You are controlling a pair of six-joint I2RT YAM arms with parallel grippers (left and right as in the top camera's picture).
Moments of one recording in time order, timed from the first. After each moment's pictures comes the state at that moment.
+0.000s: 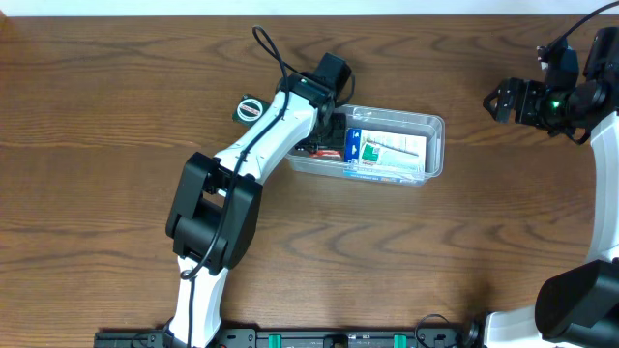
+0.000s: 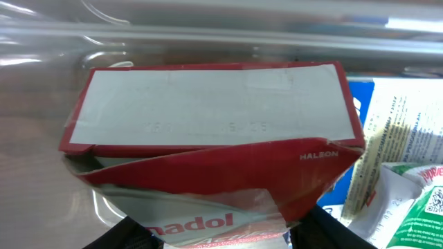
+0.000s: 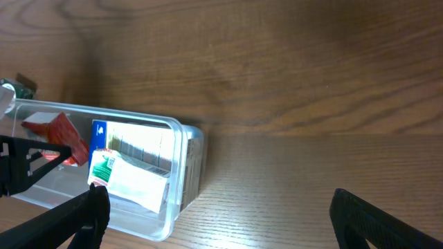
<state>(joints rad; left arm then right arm) -0.52 2.15 1.73 -0.93 0.09 -0.44 -0.27 1.65 1.59 -1.06 -0.37 -0.05</state>
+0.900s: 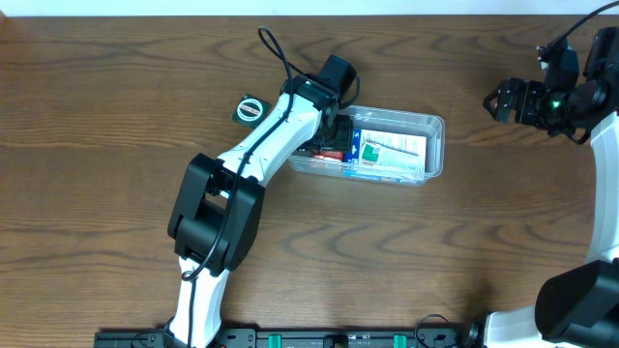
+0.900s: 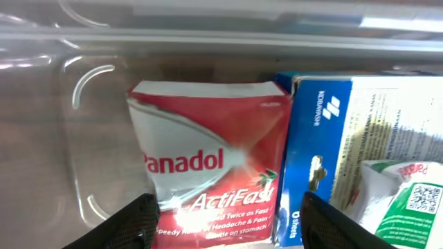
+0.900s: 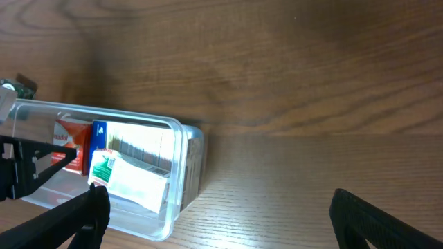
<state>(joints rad) -0.54 2.15 1.73 -0.91 0.09 -0.44 -0.27 1.65 1.59 -1.06 -0.37 -0.05</state>
